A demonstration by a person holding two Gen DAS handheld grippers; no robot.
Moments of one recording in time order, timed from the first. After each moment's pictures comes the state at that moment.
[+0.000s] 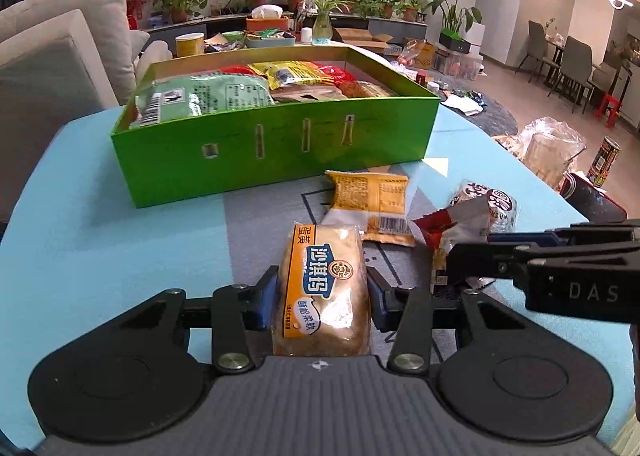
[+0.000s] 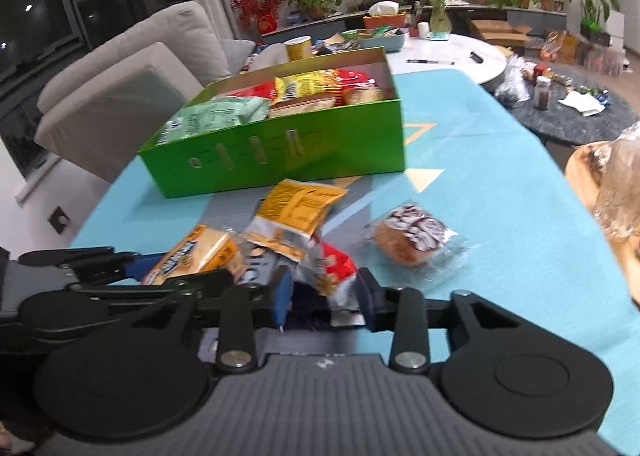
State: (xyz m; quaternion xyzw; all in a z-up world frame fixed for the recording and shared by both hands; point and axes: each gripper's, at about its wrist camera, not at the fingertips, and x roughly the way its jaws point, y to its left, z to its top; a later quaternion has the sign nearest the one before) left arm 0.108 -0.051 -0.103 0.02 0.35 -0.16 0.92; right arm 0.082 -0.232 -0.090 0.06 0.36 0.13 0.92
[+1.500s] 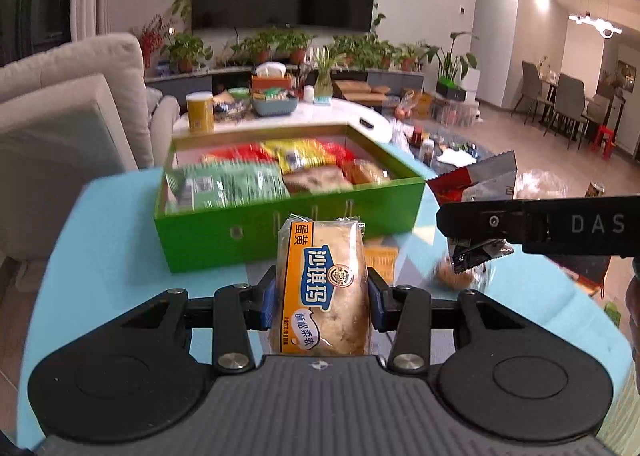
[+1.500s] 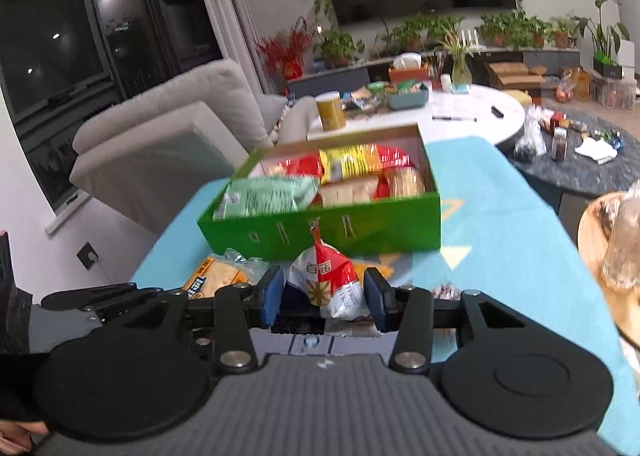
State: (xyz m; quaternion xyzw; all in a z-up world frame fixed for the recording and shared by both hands) left arm 0.087 -0.034 -0.047 0.01 0.27 -0.16 0.95; right arm 0.076 -0.220 -0.029 0.07 0.28 0.15 0.95
